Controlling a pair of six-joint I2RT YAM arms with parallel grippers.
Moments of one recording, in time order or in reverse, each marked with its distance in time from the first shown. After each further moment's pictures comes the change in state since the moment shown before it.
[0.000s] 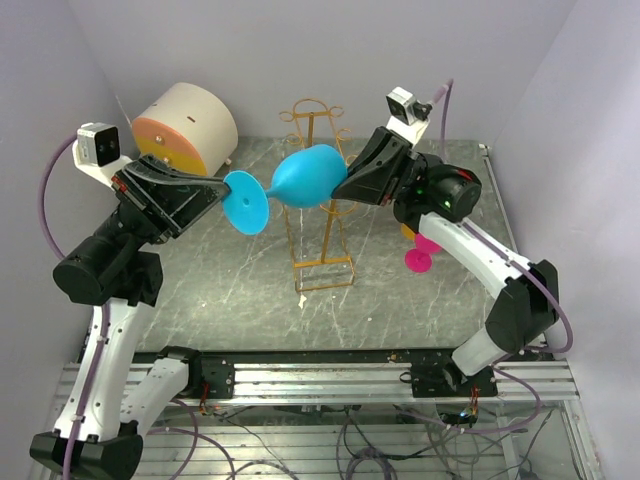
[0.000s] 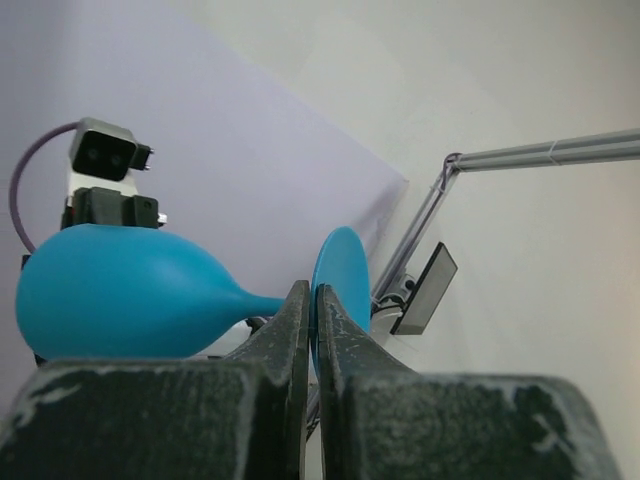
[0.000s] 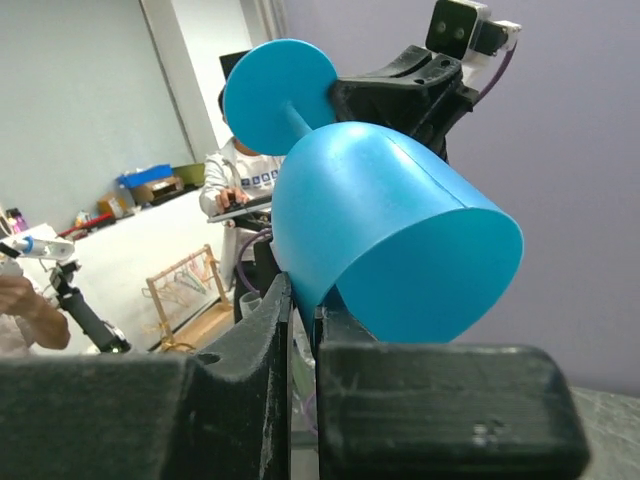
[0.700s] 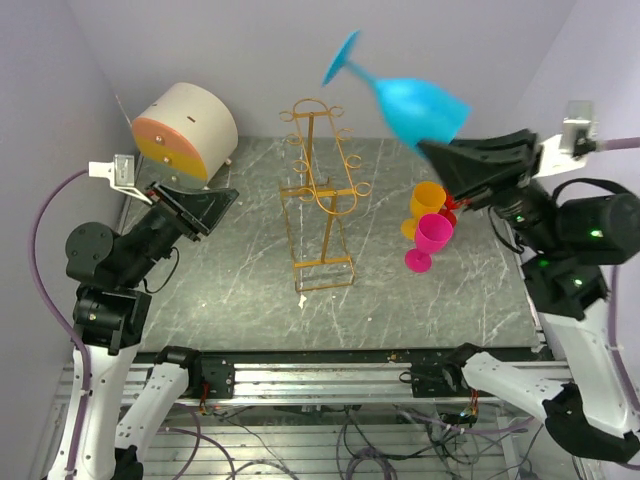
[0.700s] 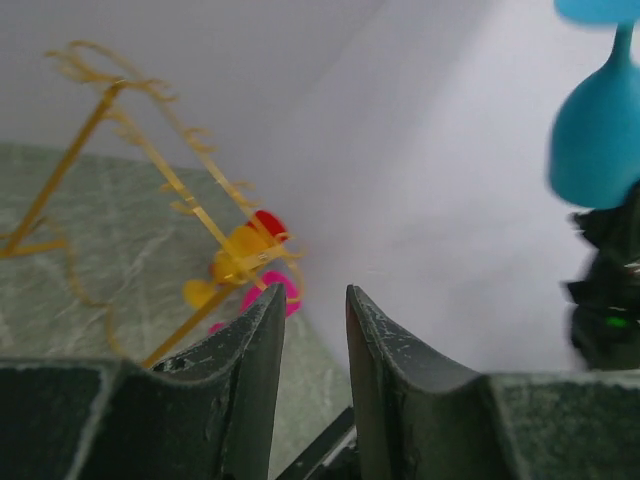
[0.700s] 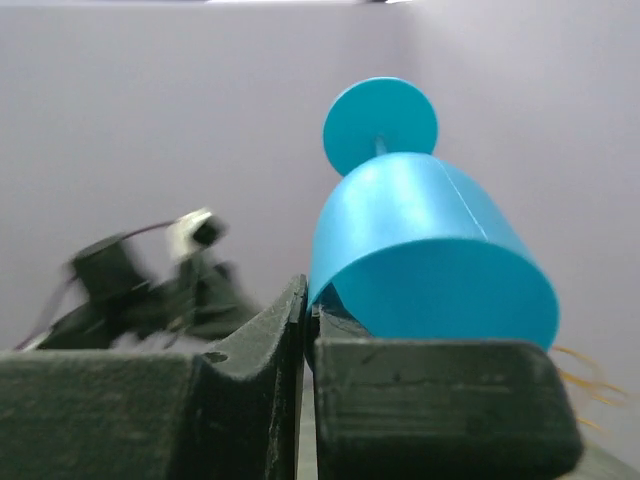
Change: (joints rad) left arm 0.001 -0.193 0.037 -1.106 -0.277 0.800; right arm -0.008 -0.623 0.069 -1.368 0.489 -1.086
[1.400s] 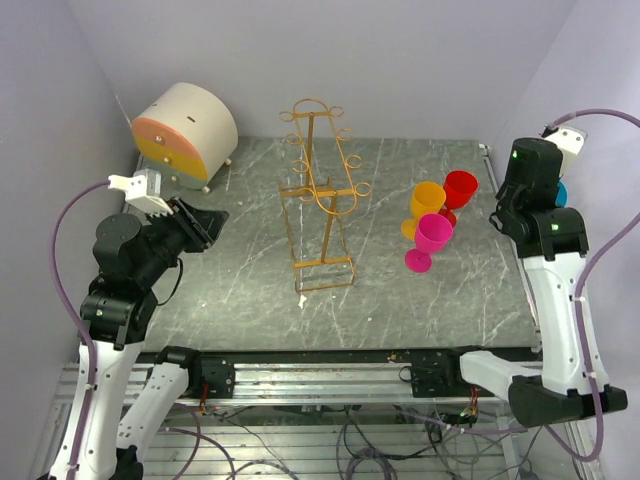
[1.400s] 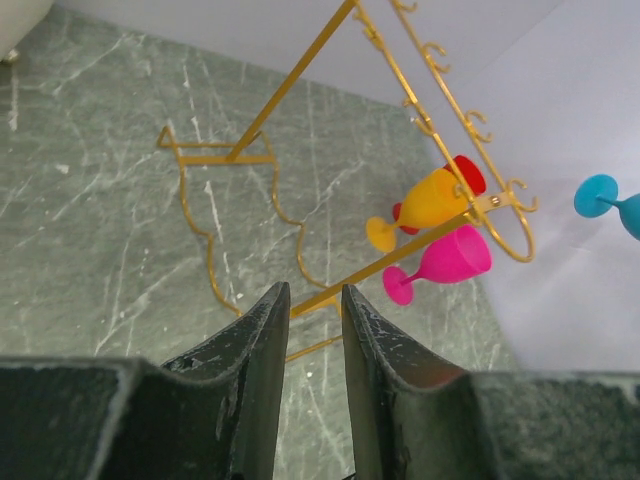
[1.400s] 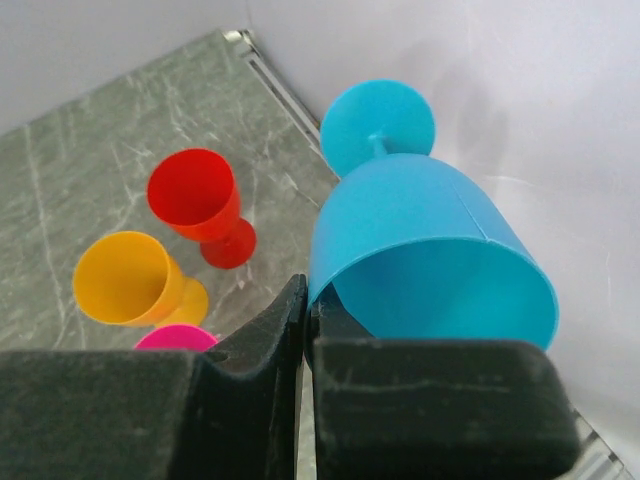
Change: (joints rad) left arm 0.000 -0.001 -0.048 -0.361 -0.241 0.342; right arm -0.409 0.169 0.098 -1.044 1.285 -0.188
